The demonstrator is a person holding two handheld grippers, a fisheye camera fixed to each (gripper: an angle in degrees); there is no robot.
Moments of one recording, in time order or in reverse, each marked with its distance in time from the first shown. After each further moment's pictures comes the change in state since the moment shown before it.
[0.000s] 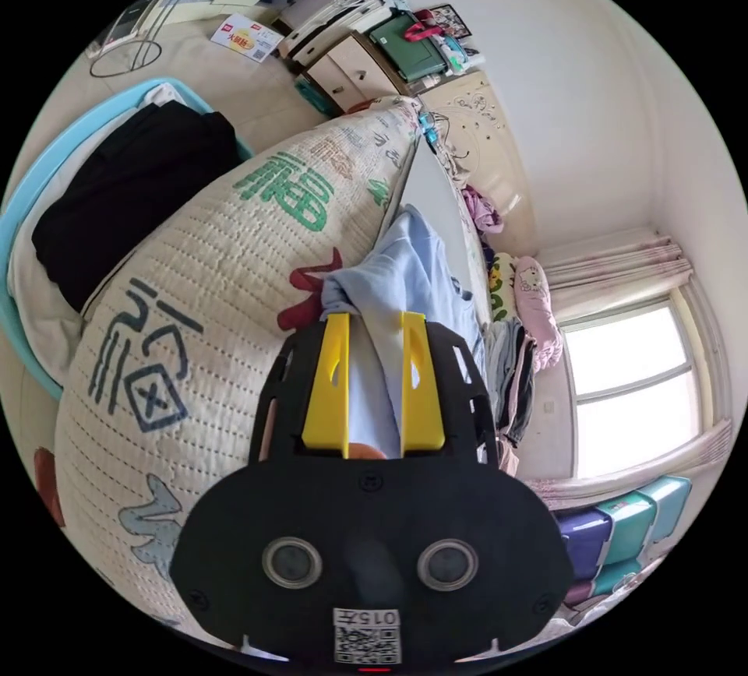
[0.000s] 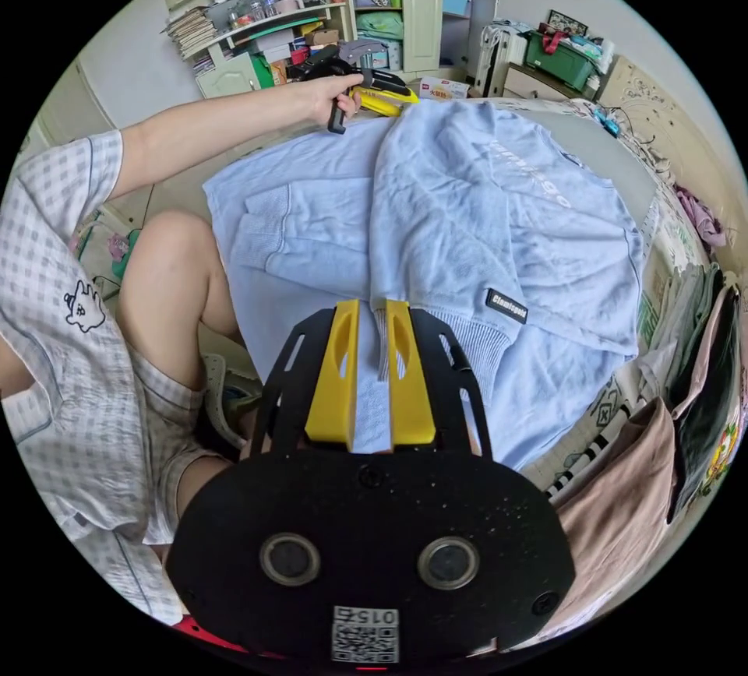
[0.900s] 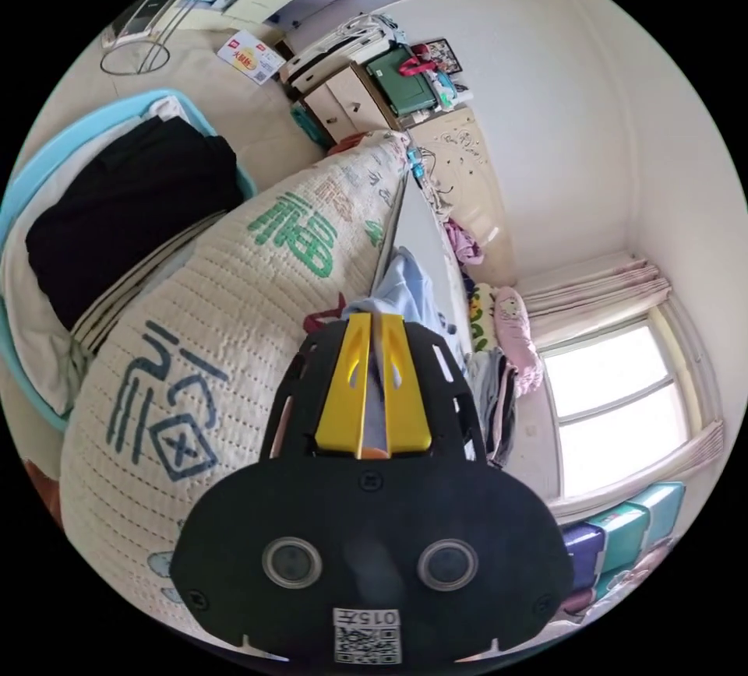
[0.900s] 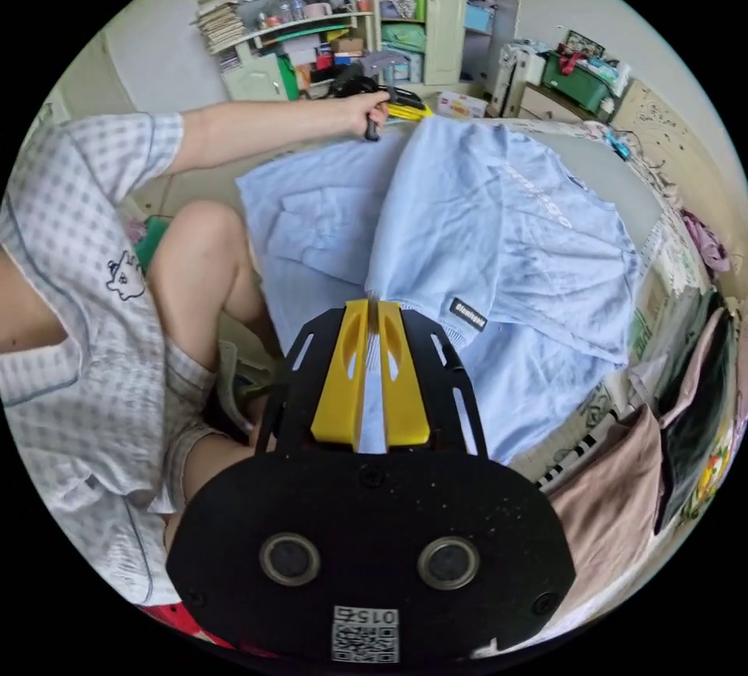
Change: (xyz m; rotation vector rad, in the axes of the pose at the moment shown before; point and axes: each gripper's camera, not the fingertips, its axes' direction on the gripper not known) left arm -0.058 -0.045 -0.004 0.112 0.081 -0.029; right arm -0.035 -0.008 -0.003 -0.023 -0.037 -0.093
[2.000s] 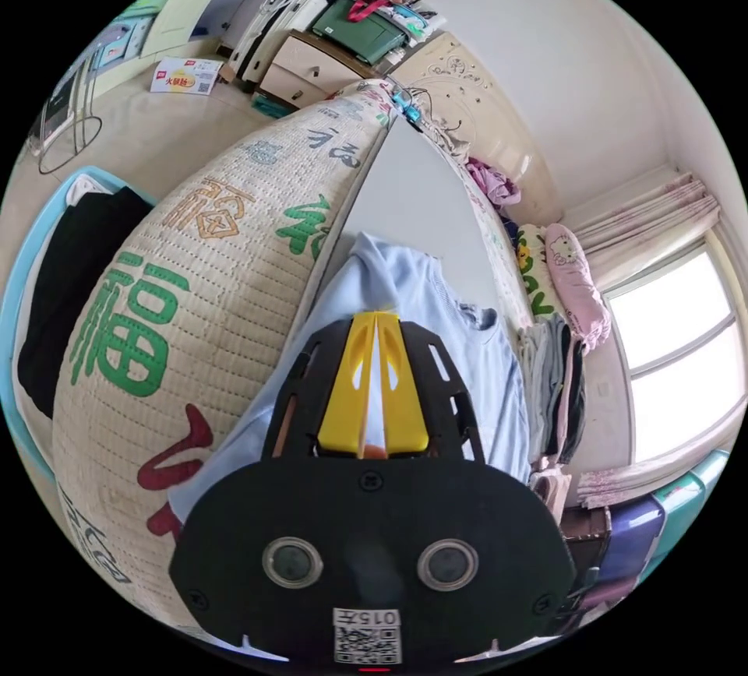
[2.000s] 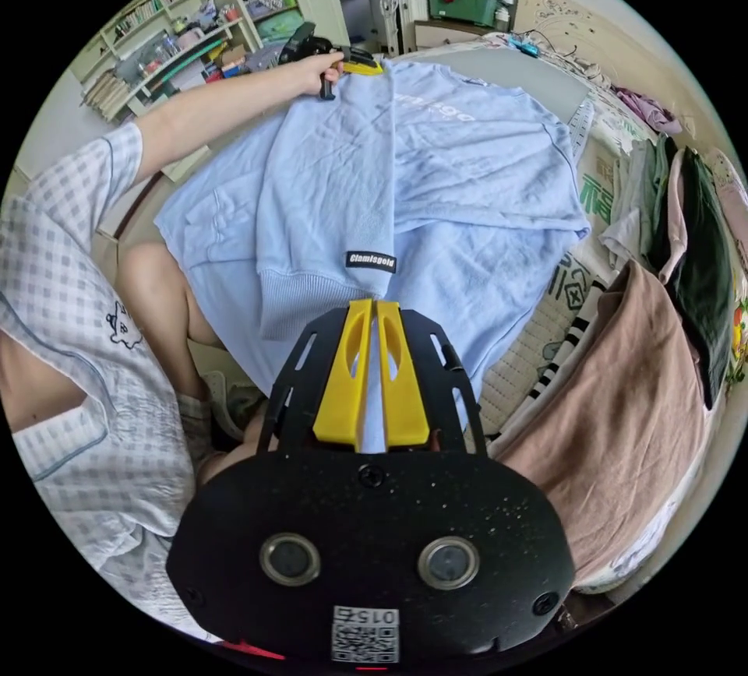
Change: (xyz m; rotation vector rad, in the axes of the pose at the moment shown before) left arm 0.118 -0.027 0.173 -0.144 -0.212 0.227; right arm 0.137 0.034 -0.093 -0.042 0.071 0.385
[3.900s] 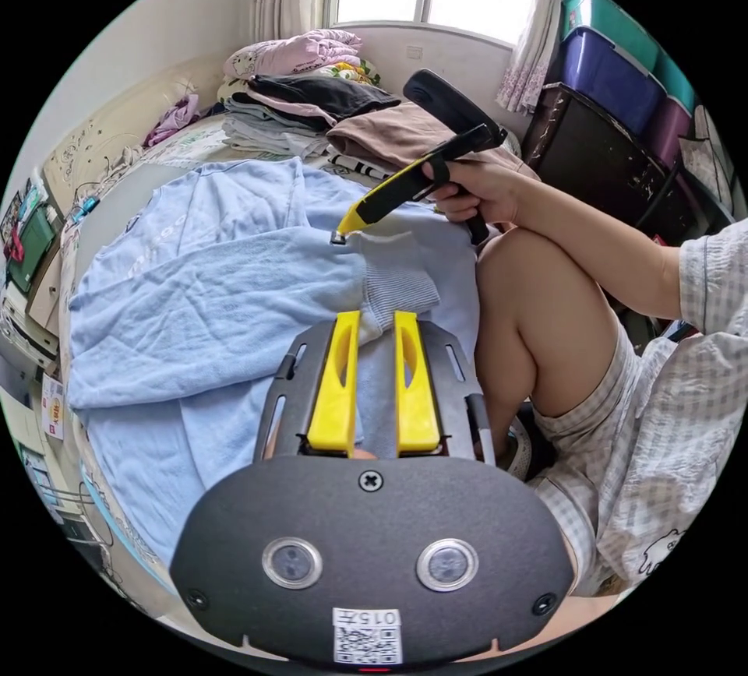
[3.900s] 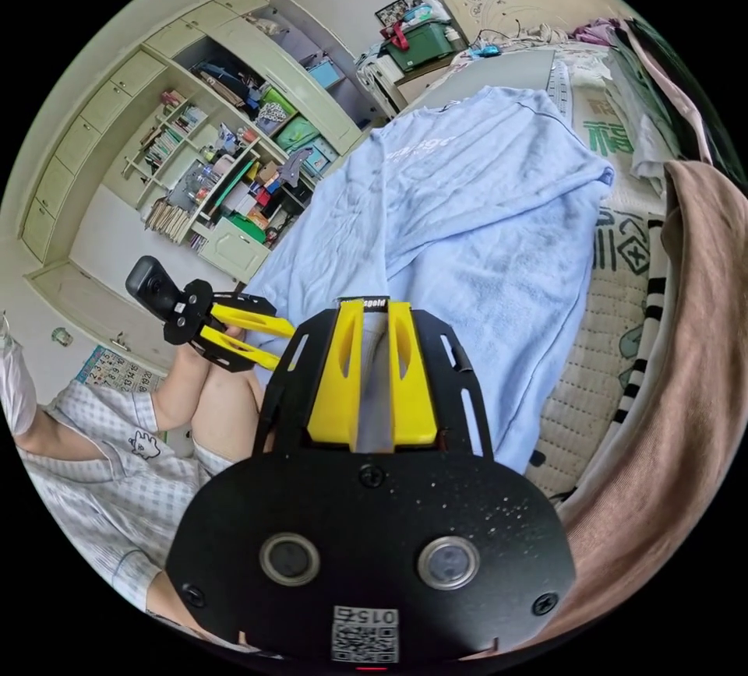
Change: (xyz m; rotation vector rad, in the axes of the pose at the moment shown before) left arm 0.265 0.496 -0.085 -0.384 0.049 1.217; right arm 0.143 0.067 -0.130 0.323 -0.423 0.246
